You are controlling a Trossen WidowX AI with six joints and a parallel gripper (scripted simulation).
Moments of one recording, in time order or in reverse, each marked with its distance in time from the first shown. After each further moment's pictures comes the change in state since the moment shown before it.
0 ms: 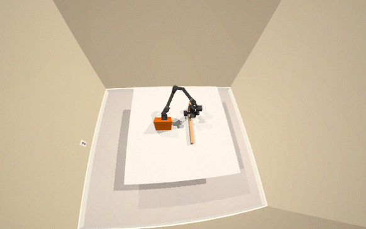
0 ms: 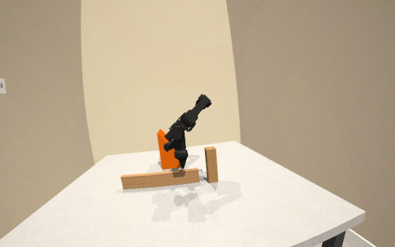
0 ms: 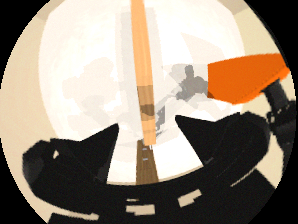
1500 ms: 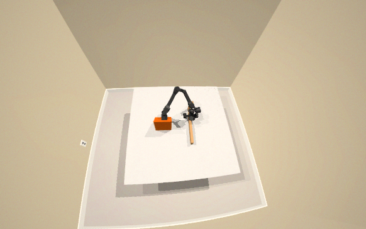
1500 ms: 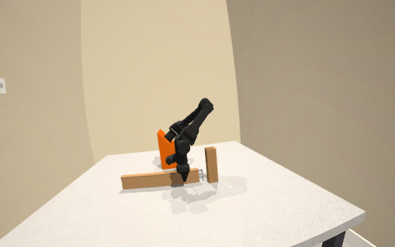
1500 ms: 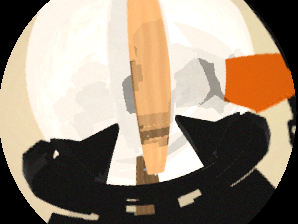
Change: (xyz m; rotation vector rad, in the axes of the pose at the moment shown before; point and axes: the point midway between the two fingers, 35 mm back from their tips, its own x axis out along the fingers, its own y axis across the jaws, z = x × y) arm 0.070 0.000 -0.002 -0.002 0.008 -0.002
